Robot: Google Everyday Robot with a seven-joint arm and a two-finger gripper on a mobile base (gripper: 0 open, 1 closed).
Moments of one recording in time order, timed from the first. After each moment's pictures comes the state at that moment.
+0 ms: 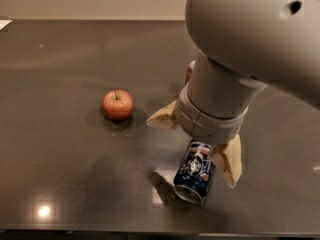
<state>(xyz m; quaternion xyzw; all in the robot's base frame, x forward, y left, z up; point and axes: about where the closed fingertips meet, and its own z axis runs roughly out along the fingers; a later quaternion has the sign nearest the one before) 0.368 -0.059 0.889 -0.94 0.33 -0.03 0.08</state>
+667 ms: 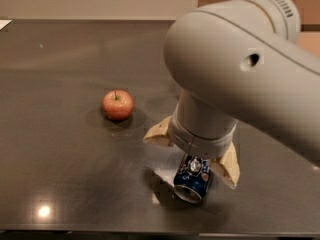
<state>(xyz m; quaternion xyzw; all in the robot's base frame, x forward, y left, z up) 0.366 -0.057 0.861 -0.97 0.25 -0.06 0.04</state>
